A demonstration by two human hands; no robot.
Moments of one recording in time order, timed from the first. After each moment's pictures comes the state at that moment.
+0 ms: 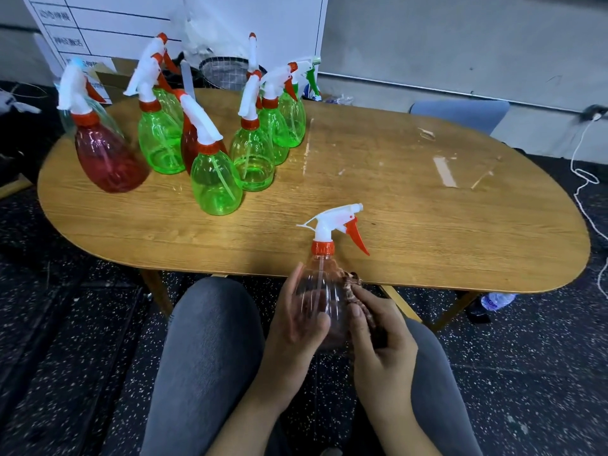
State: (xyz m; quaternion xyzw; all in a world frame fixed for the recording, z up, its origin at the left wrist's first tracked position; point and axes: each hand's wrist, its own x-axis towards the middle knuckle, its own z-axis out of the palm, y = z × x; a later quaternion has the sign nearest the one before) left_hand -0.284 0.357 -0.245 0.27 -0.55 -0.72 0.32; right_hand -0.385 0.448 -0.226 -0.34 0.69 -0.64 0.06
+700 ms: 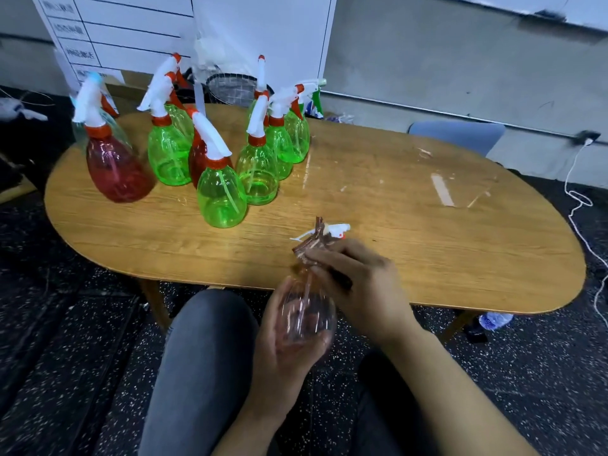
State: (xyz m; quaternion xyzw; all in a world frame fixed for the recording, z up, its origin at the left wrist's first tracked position) left_hand -0.282 0.355 -0.247 0.29 -0.49 -0.73 0.39; right_hand -0.449 0.371 -0.172 -0.64 0.67 -0.36 -0.09
